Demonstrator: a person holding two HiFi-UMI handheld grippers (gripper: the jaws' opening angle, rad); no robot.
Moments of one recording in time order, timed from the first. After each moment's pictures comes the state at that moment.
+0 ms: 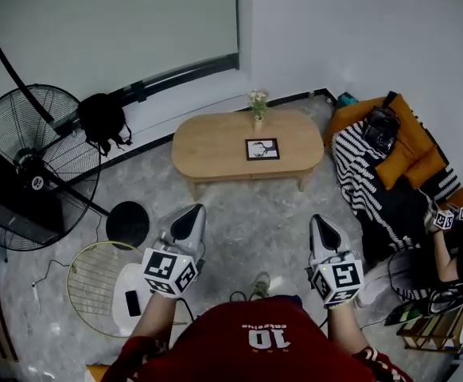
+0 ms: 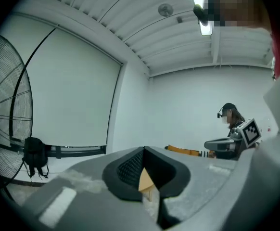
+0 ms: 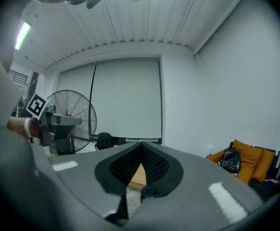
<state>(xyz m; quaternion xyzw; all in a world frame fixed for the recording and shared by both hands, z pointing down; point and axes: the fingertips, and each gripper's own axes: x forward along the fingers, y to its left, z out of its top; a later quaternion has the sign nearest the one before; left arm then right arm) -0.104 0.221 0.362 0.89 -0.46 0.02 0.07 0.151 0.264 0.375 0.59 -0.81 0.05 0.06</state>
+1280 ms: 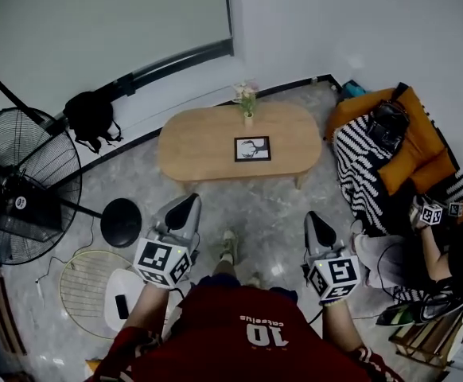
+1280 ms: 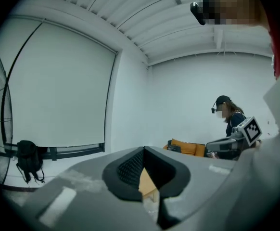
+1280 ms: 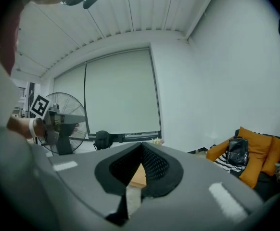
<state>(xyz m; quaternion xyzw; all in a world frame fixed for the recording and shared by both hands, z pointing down) -0.004 0.089 0.382 0.88 -0.46 0.07 0.07 0.246 0.138 0.419 0.57 -0.81 0.12 0.06</state>
